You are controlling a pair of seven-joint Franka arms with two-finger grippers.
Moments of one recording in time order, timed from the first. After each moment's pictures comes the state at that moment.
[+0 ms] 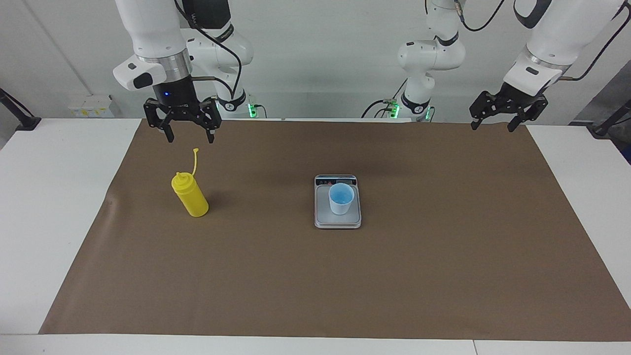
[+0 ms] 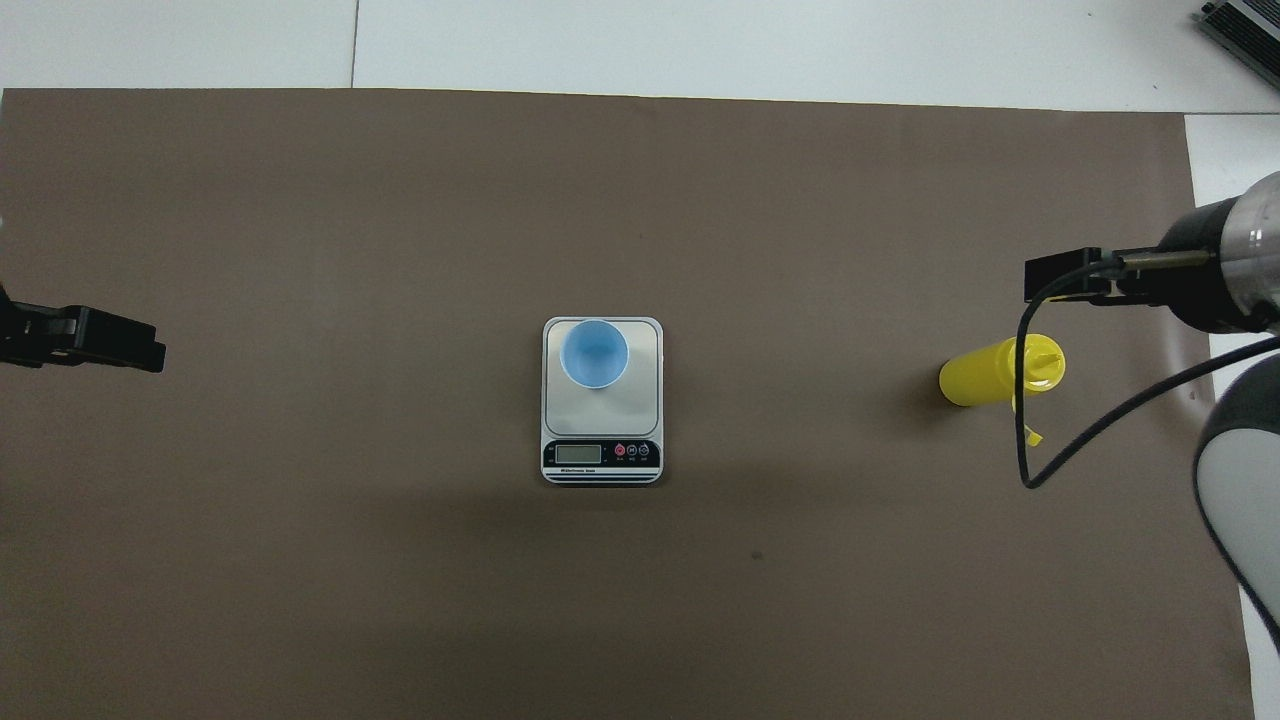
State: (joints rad) left arm -0.05 -0.06 -0.03 -1.60 -0.04 1.52 0.02; right arm 0.00 -0.02 0.10 -1.55 -0.04 1.66 0.15
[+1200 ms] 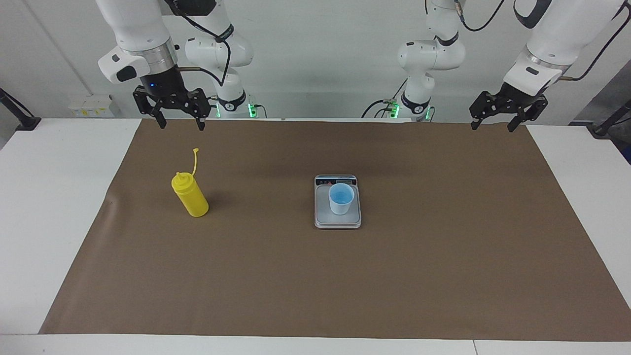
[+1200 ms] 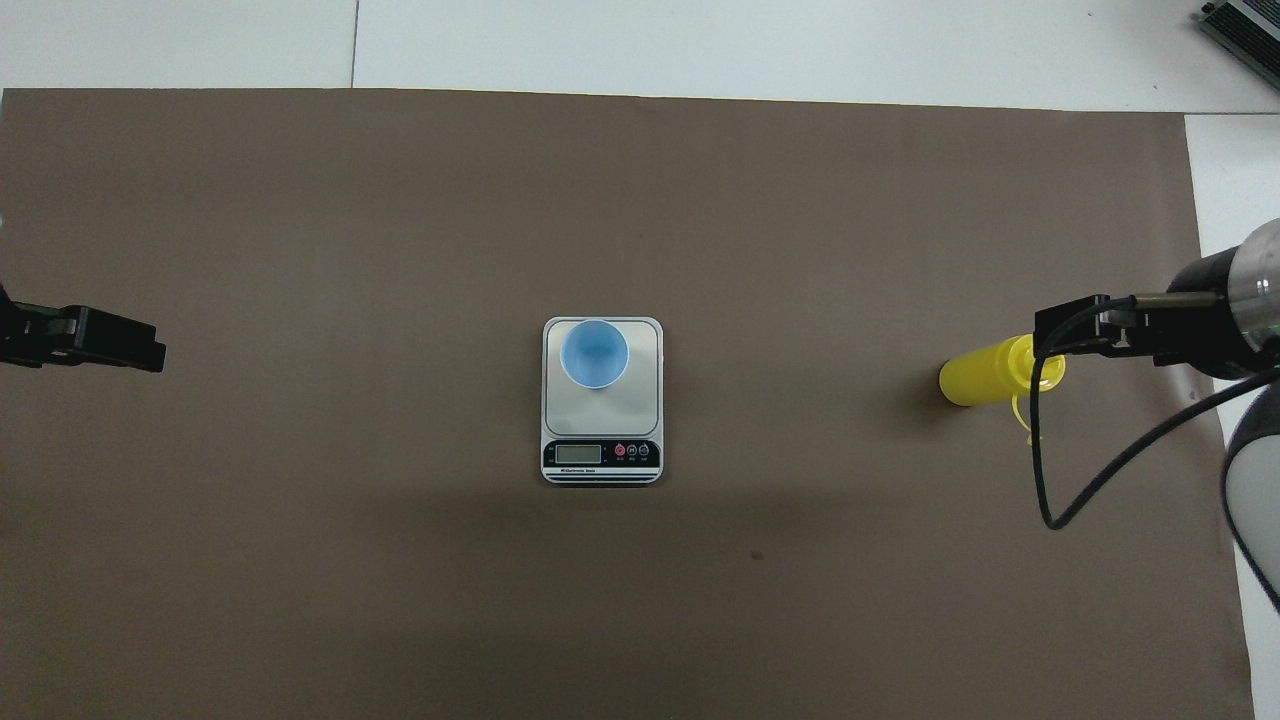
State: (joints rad) left arm -0.05 -0.06 -0.03 -1.60 -0.04 1.52 0.02; right arm -0.02 -0.05 0.10 -1.61 -0.01 1.56 0.16
